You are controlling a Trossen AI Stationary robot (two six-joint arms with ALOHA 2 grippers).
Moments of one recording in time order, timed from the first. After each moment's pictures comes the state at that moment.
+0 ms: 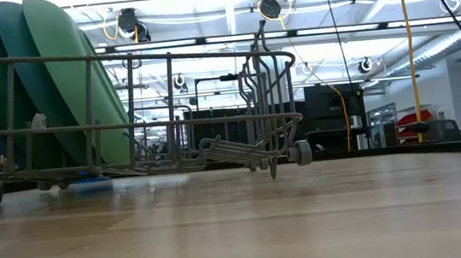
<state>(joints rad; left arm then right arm) -1.17 1.28 1.14 -0.07 -1.57 0.12 0.06 1.94 2.35 -1.22 -0.61 -0.52</state>
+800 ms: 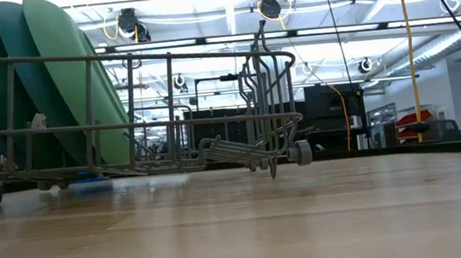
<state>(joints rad) -1.16 1.24 1.14 -0.13 -1.57 0.27 0.16 1.93 2.35 -0.77 -0.71 -0.41</state>
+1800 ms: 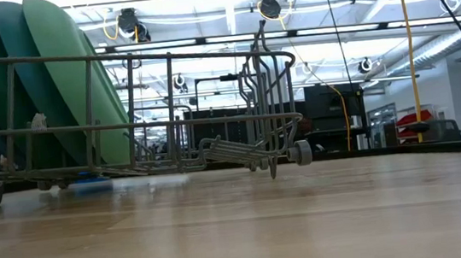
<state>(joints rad) -1.14 1.24 1.14 -0.14 -1.57 0.26 0.16 1.93 2.35 -0.78 -0.71 -0.41</state>
